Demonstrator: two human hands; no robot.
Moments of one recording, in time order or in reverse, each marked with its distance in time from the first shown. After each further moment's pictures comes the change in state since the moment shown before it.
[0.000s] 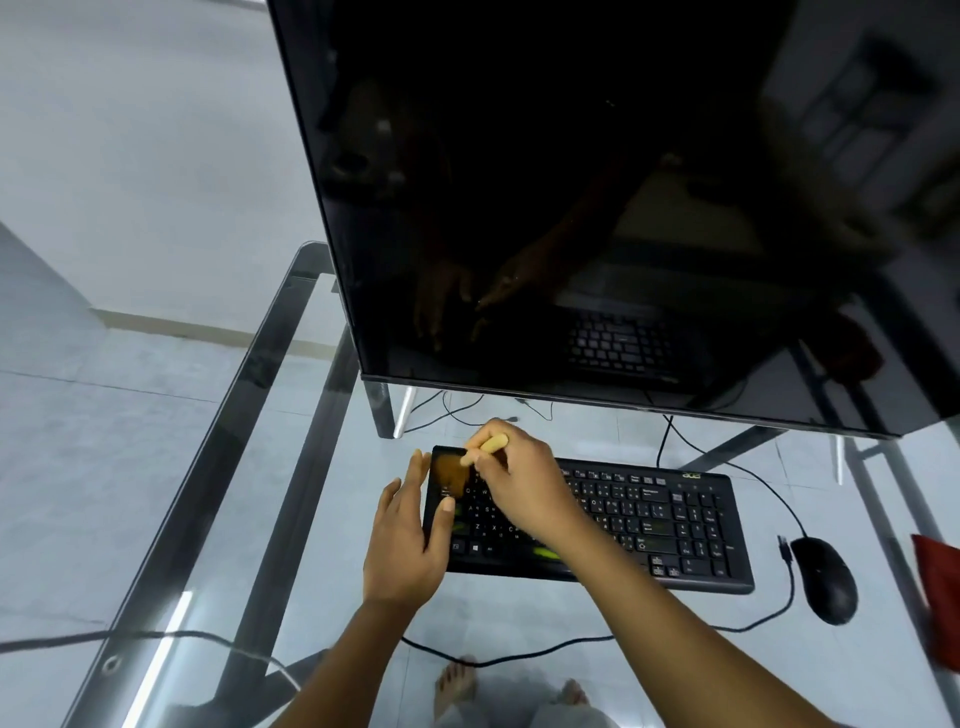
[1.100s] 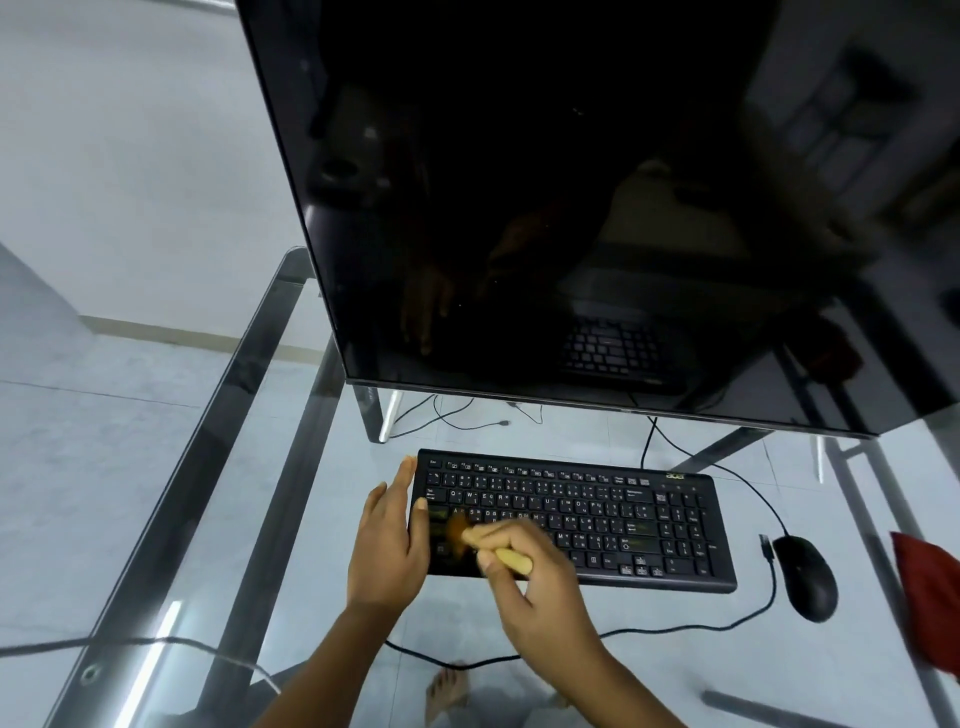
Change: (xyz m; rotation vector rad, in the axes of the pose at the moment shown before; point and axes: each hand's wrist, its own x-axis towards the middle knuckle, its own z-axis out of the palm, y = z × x) left_hand -0.002 0.000 0.000 0.021 0.002 -0.032; right_hand -0.100 0.020 0.009 0.128 0.074 -0.101
